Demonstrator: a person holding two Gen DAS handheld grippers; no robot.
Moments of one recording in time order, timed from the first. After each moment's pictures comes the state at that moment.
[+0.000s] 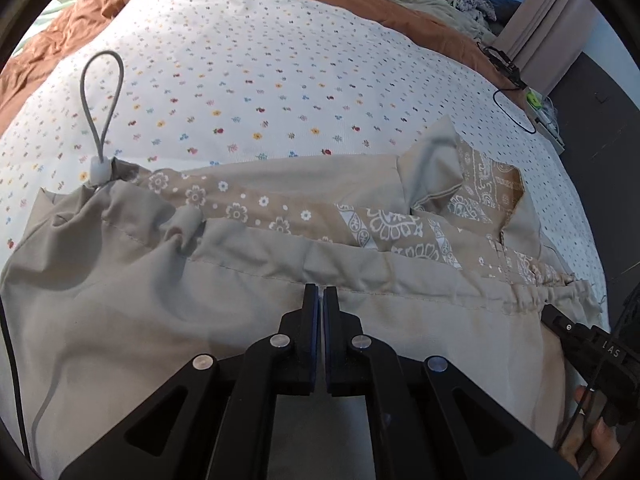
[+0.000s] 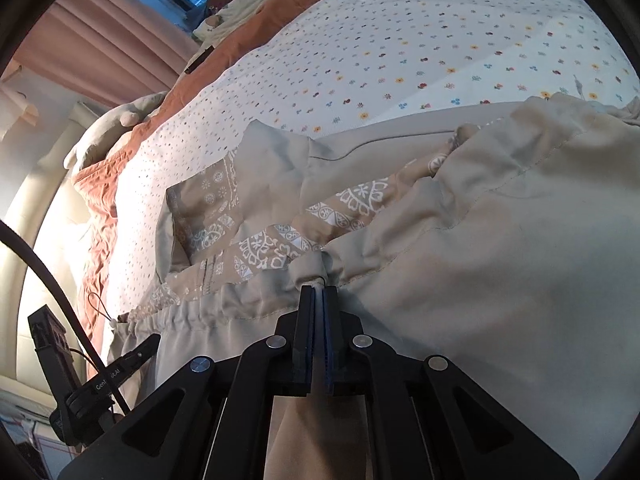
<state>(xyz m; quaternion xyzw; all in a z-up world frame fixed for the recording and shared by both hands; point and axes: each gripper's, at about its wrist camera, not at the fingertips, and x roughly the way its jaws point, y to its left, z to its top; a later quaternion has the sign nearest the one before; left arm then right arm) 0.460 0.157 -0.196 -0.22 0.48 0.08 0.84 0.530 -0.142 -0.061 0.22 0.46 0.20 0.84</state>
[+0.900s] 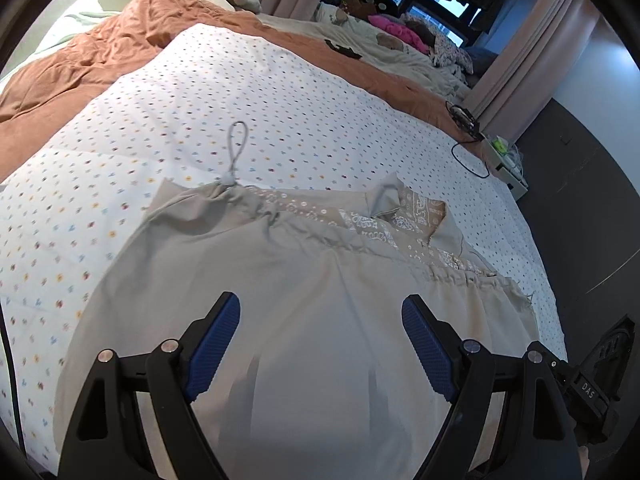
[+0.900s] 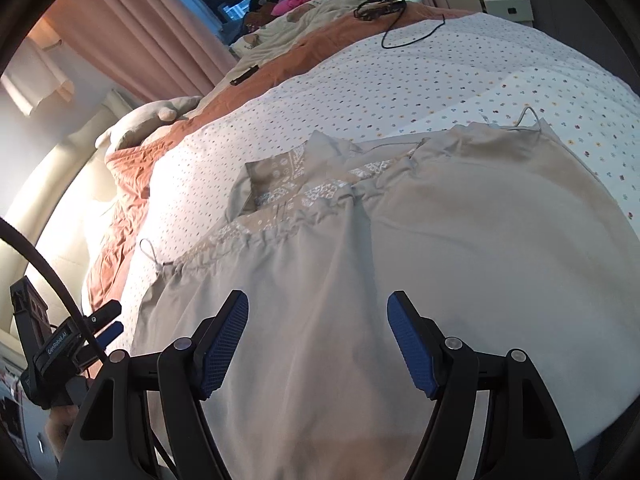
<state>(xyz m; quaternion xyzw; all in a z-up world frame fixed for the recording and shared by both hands) 0.315 0.180 -0.104 -0.26 0.39 0.08 0.88 0.384 -0.163 0.000 0.17 0.41 0.21 0.87</state>
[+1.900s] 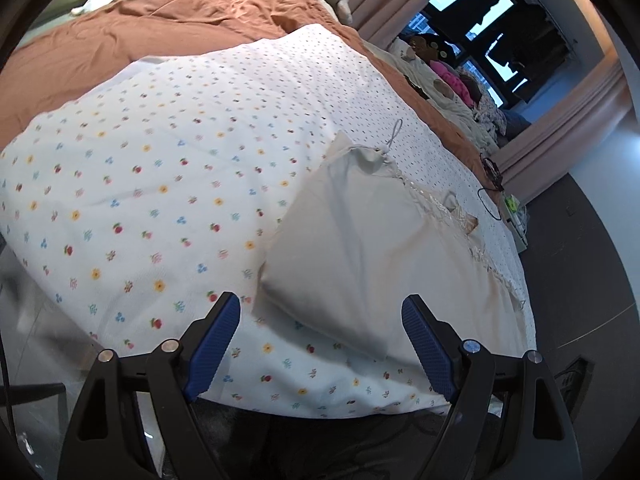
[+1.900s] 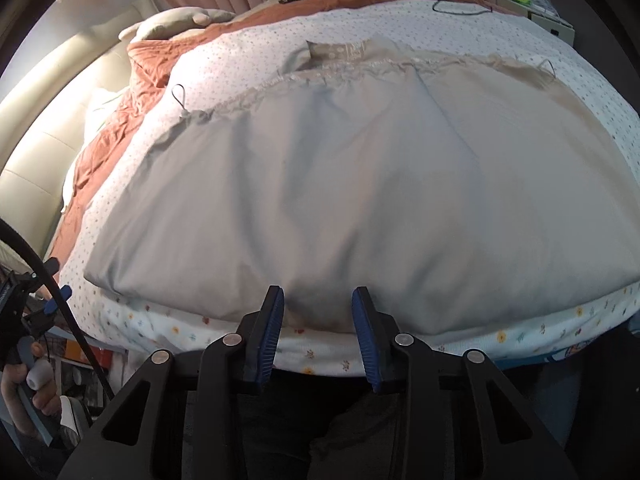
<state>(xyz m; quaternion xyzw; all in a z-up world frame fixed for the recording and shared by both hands) 0.111 0.260 -0.156 -0.38 0.34 0.12 0.85 0.270 -0.102 -0.034 0.04 0.47 0.21 0.86</state>
